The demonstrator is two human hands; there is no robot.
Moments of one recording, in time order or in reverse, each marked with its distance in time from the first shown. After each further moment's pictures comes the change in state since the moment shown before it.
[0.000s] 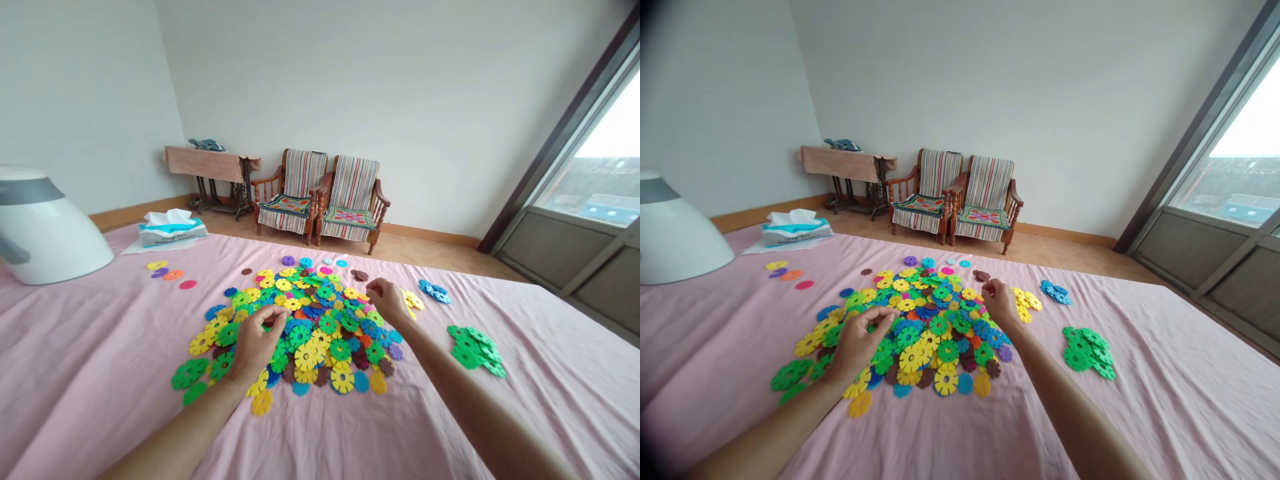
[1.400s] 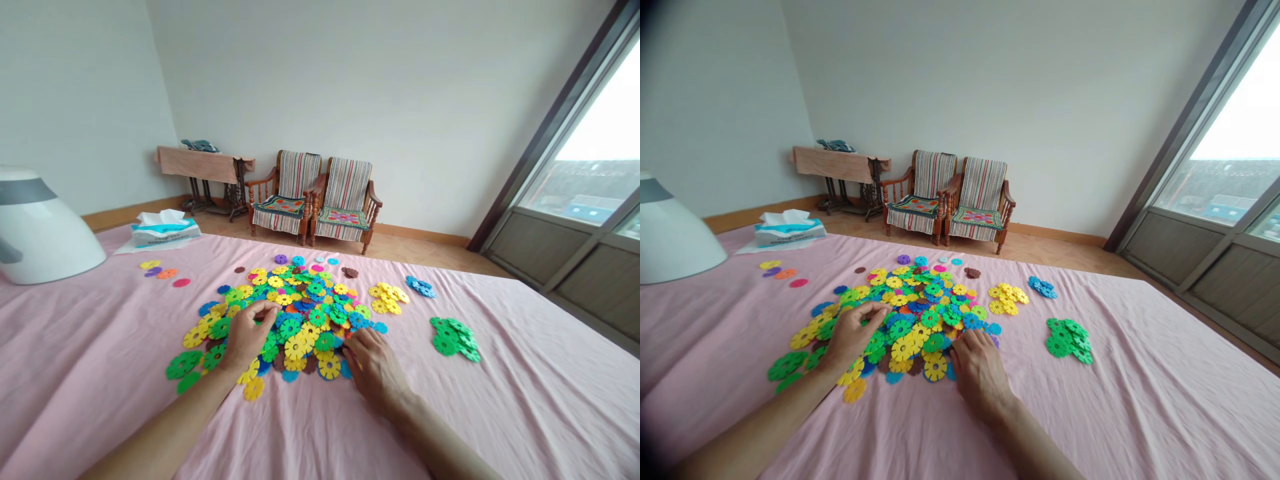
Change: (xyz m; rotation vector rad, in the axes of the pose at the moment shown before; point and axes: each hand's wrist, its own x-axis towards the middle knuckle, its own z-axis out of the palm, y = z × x) left_hand 0.000 -0.001 -0.001 0.028 -0.017 0.008; right_hand -0.133 -0.027 -0.008 -0.417 -0.163 -0.498
